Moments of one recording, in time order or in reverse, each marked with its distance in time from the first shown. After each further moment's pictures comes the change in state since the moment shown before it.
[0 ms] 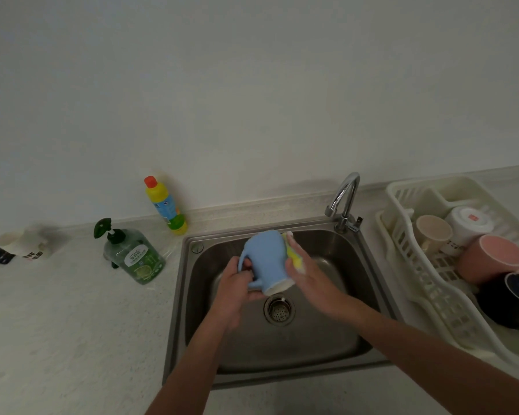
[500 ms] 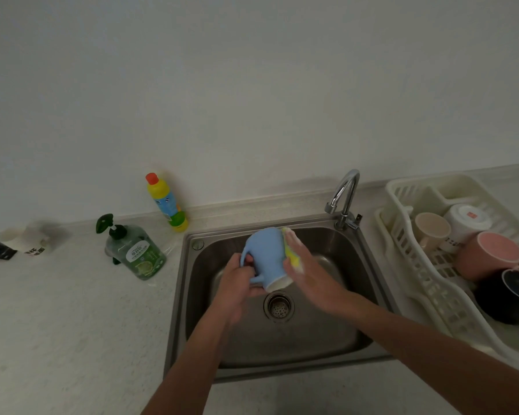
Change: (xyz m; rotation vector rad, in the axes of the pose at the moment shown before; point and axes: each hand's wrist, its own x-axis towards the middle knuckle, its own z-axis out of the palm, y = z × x) left_hand 0.002 -0.001 0.001 -0.006 -0.010 -0.029; right_hand -0.002 0.002 -0.002 -0.149 -0.026 -0.053
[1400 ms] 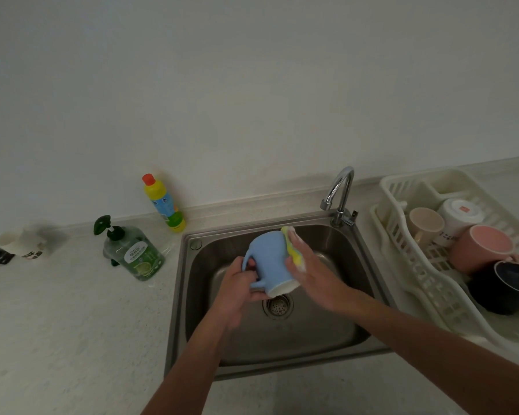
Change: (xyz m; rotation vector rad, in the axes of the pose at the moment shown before) left_hand -0.013 -0.004 0.001 0.022 -0.075 -0.006; right_hand -0.013 -0.007 -0.006 -0.016 0.031 0.006
